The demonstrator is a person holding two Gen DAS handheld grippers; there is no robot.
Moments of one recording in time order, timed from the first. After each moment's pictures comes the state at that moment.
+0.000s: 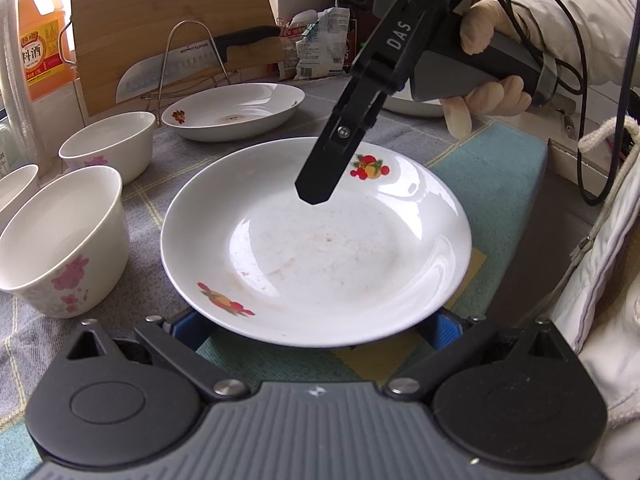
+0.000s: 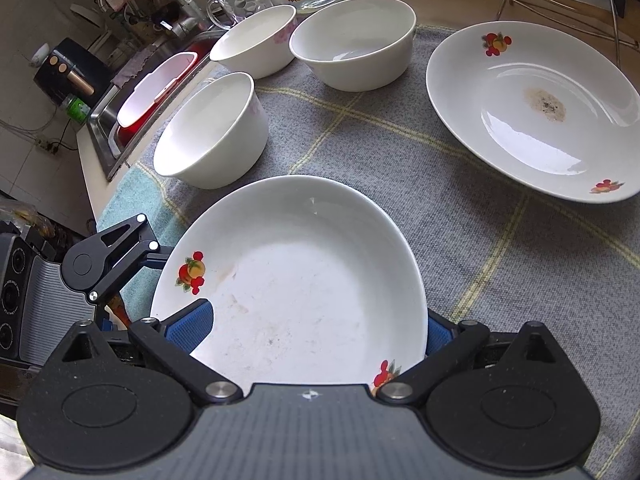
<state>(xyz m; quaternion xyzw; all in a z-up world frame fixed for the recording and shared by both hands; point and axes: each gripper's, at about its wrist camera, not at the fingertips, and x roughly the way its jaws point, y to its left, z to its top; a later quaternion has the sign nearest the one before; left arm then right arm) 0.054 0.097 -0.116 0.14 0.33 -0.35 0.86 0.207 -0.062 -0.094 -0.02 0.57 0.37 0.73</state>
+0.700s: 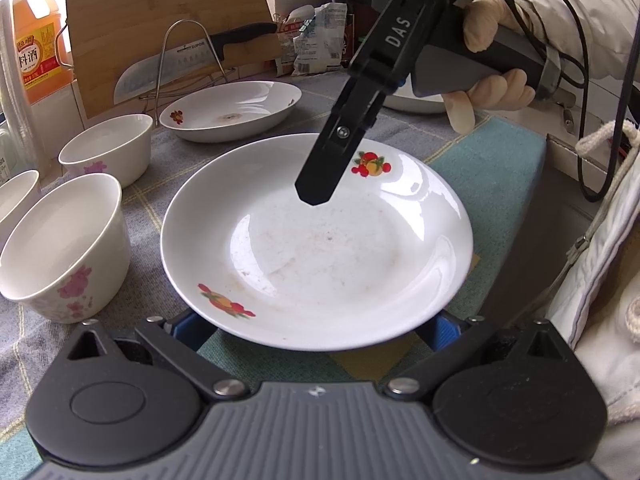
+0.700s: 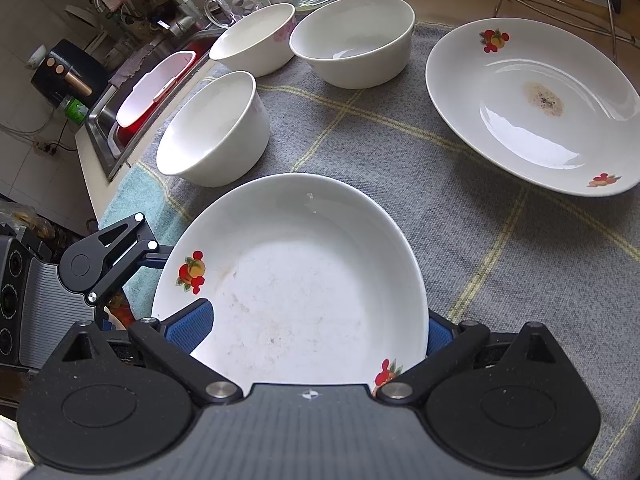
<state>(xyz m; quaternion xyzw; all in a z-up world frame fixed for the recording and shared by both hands) 0.056 0.093 -0.110 0.15 0.34 -0.35 0.86 0.206 -0.061 -0.092 -0.02 0.58 0.37 0.73</state>
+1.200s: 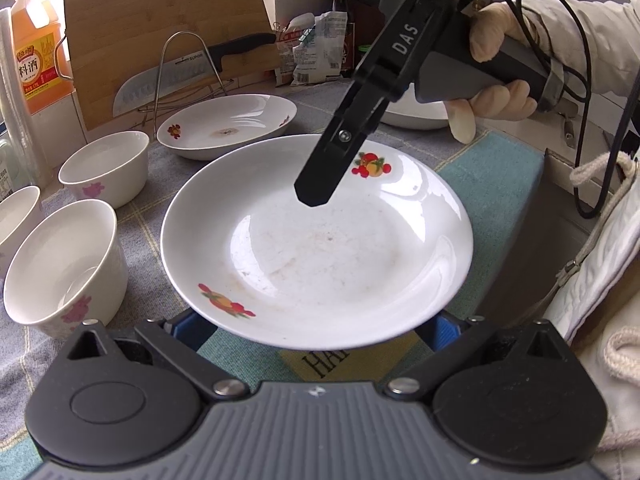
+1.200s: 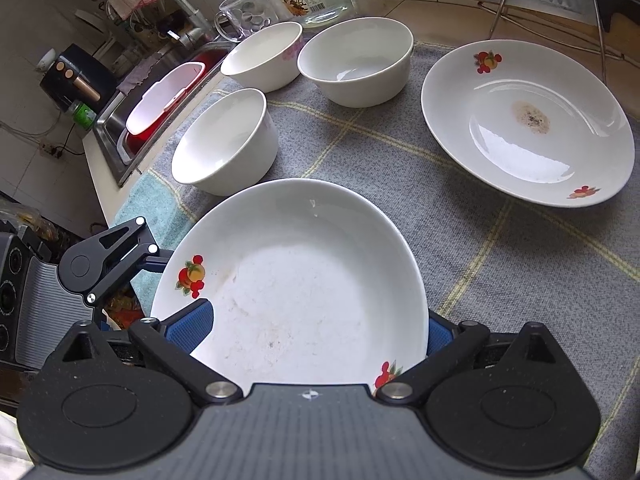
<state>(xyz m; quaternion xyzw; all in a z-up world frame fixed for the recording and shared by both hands) 0.051 0.081 -0.089 0.14 0.34 -0.34 0.86 0.202 -0.079 -0.072 -0.02 0.56 0.38 0.74</state>
